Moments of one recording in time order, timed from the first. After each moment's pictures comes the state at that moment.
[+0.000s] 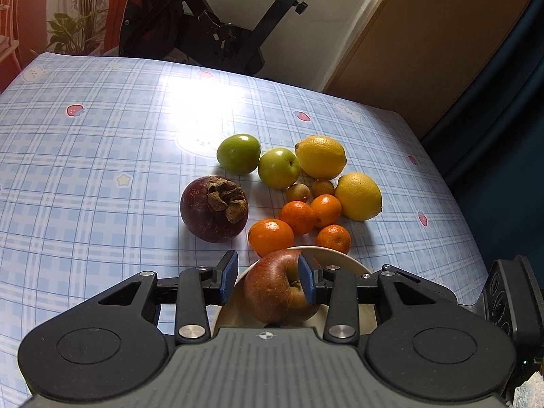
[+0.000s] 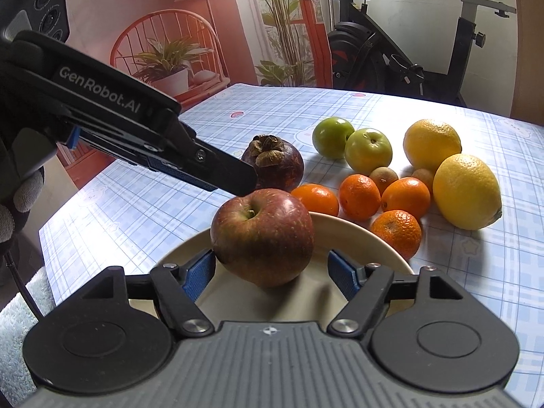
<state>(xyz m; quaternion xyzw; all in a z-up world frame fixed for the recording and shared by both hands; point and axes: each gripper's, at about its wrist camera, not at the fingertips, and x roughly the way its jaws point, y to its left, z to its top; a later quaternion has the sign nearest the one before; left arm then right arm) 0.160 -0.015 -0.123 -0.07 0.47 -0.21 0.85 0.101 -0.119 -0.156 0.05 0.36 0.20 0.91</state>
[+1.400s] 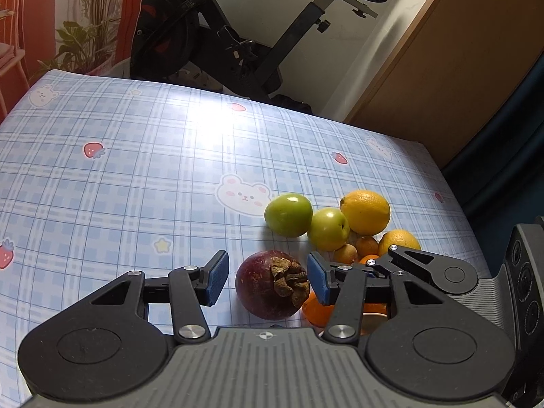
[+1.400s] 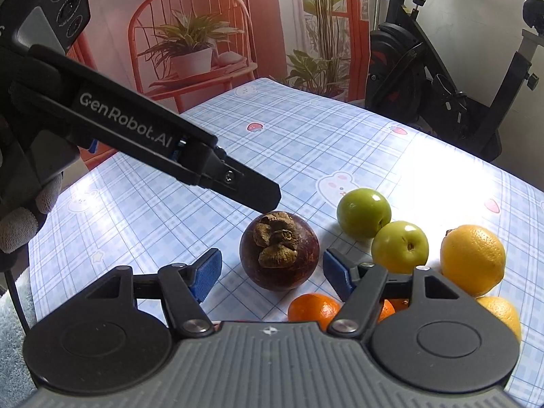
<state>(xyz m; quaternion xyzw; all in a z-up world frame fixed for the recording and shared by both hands) 0.234 0.014 -0.127 -0.08 0.46 -0.21 0.86 0.199 -0.081 -0.139 -0.03 0.39 0.25 0.88</state>
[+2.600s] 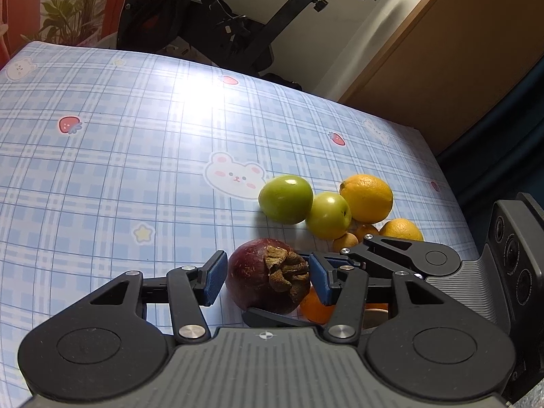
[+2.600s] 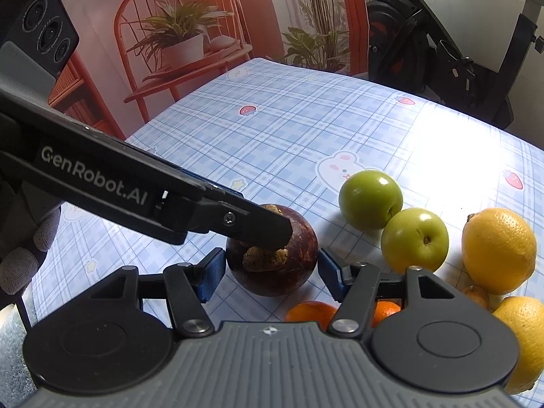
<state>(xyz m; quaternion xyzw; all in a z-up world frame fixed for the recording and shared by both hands) 0.255 0.013 -0.153 -0.10 0.49 -0.23 0.83 0.226 -0.083 -0.157 0.01 0.43 0.26 0.87</state>
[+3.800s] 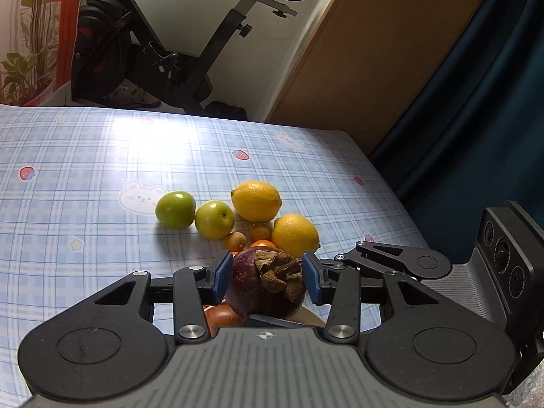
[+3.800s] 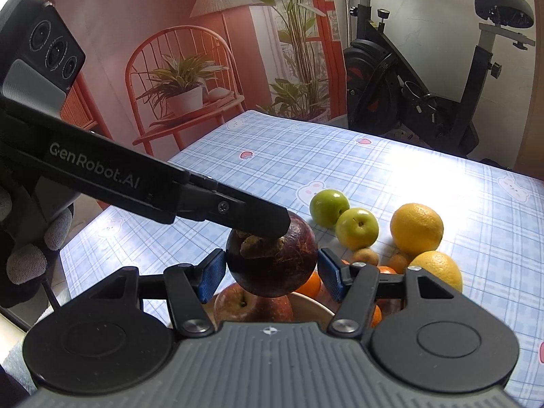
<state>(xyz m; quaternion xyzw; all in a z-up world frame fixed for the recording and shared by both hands) 0.178 -0.056 -0.090 -0.07 0.43 -0.30 0.85 0.121 -0.143 -0.088 0.03 0.36 0.22 0.91</state>
